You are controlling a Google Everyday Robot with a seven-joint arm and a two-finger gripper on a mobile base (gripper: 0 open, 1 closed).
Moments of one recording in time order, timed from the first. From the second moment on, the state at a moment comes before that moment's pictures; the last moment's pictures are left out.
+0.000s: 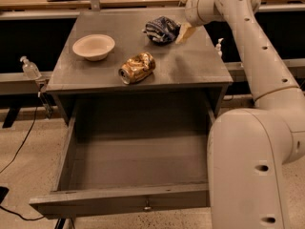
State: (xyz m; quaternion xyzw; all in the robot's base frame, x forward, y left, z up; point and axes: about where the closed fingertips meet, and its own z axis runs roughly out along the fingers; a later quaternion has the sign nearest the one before) arm 0.905 -0.118 0.926 -0.69 0.49 -0.20 0.50
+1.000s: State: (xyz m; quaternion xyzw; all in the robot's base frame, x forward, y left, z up) arm 0.905 -0.056 0.880 -0.71 0.46 -0.10 0.52
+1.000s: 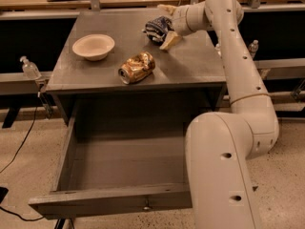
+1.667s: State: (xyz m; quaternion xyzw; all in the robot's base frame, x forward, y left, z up) arm 0.903 -0.056 0.870 -0.72 0.47 -0.08 0.51
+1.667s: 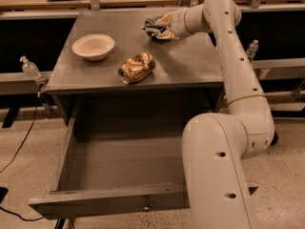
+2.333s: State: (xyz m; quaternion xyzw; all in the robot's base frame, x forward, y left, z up) arm 0.860 -0.101 1.005 -0.69 0.47 -0.13 0.54
